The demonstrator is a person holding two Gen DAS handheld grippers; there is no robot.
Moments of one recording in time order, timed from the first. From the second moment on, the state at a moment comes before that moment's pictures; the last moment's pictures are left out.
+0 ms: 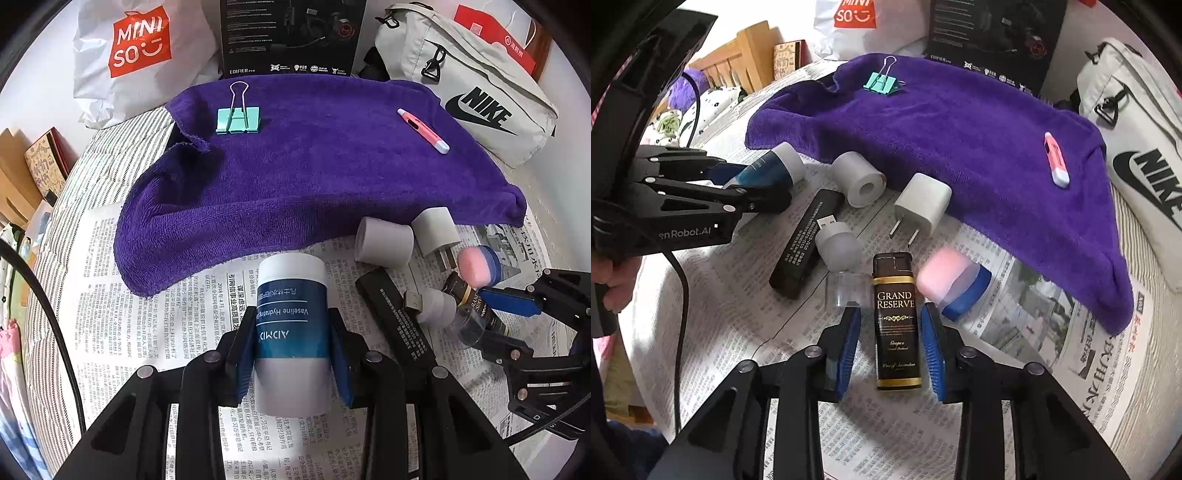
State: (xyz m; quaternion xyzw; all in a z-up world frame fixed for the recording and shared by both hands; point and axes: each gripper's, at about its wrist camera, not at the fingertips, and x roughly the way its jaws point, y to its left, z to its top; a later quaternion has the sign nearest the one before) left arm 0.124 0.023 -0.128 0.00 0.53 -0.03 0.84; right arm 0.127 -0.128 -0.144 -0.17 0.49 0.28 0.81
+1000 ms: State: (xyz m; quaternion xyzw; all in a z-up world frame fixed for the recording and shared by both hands) left arm 0.122 0.017 -0.127 0.01 0.53 -0.03 0.84; right arm 0.110 -0.208 -0.144 -0.11 0.55 0.16 0.81
